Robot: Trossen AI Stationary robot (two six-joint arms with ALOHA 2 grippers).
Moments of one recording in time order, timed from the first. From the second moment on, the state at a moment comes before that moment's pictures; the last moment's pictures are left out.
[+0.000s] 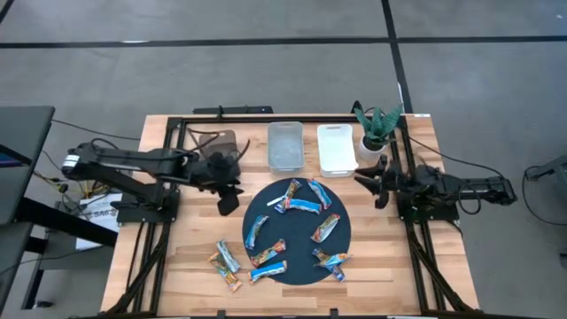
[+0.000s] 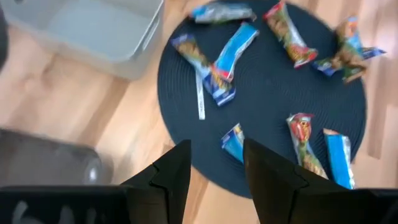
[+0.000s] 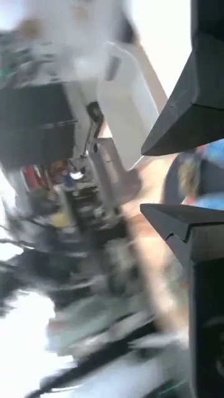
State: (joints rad) left arm -0.08 1.19 1.12 -0.85 -0.16 -0.48; right arm 0.02 0.05 0.03 0.05 0.23 0.33
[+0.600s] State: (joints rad) left arm -0.07 1.16 1.13 -0.85 -0.24 -0.62; right arm 0.01 0.06 0.06 0.18 0.34 0.84
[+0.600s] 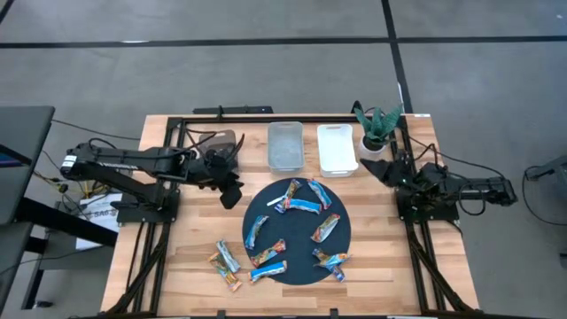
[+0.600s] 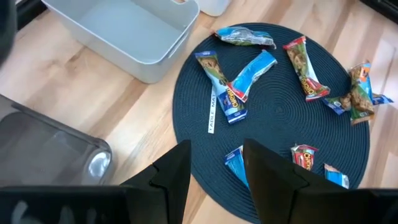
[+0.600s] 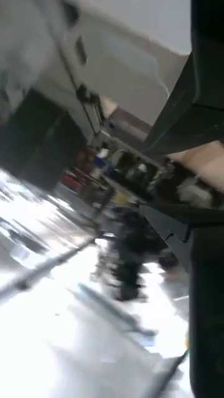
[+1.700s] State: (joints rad) left arm -0.14 1.55 1.03 -0.64 0.11 -1.04; right arm 0.04 0.91 0.75 -0.73 0.16 0.31
